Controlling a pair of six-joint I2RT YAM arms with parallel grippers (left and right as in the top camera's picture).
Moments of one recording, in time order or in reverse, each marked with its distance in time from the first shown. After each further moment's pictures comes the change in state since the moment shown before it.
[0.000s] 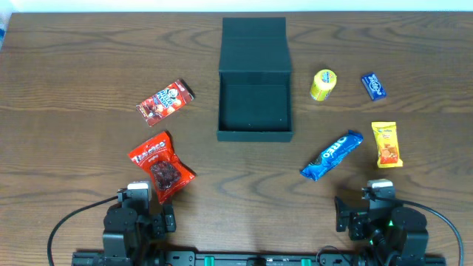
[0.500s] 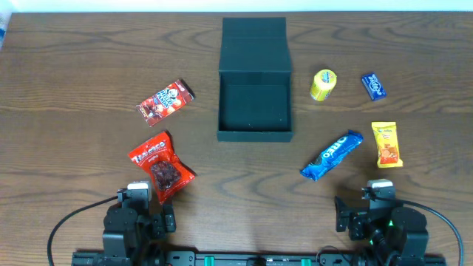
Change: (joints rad) left arm 0.000 0.000 0.000 0.000 -0.005 0.000; right arm 0.000 0.000 0.000 0.000 0.000 0.000
